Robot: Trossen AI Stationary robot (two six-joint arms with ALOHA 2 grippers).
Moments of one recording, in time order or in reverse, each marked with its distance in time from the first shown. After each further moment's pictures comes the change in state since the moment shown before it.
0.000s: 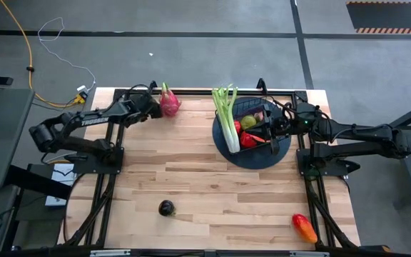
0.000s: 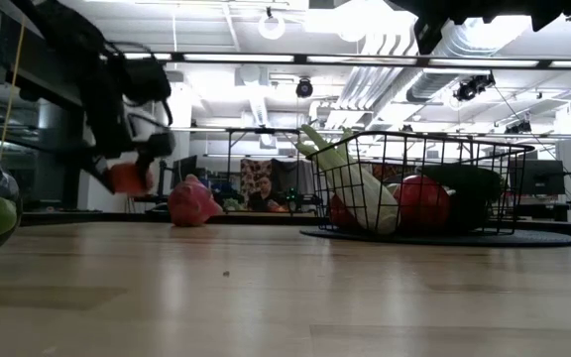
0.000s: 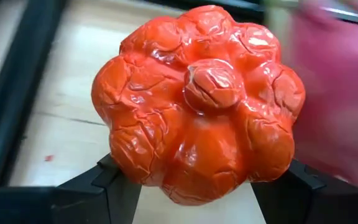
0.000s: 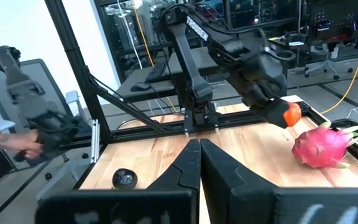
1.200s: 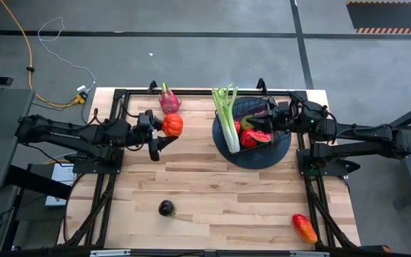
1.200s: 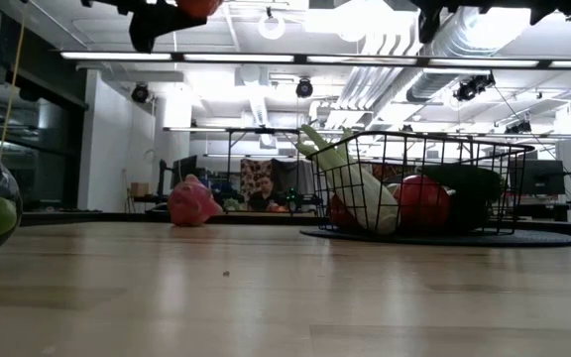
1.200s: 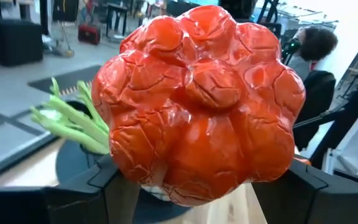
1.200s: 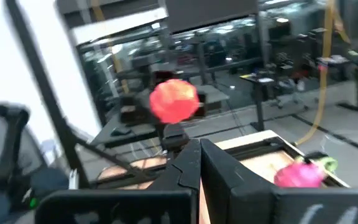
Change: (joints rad) left arm -0.768 -0.412 0.002 0.617 0.105 0.678; right arm 0.000 0.000 0.001 0.160 0.127 0.054
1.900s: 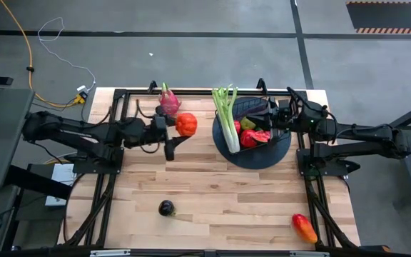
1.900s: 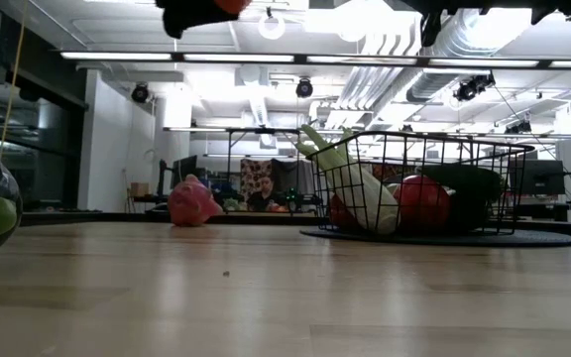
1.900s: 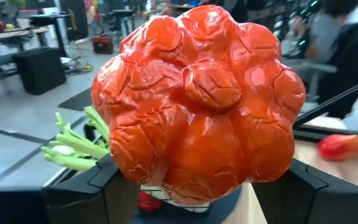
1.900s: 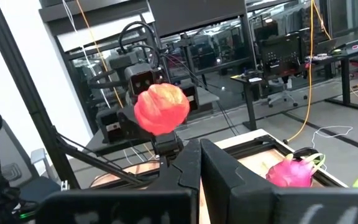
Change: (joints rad) left arm 0.004 0.221 0.164 0.002 -0.045 0.220; right arm 0.000 0.000 0.000 0.001 0.064 0.043
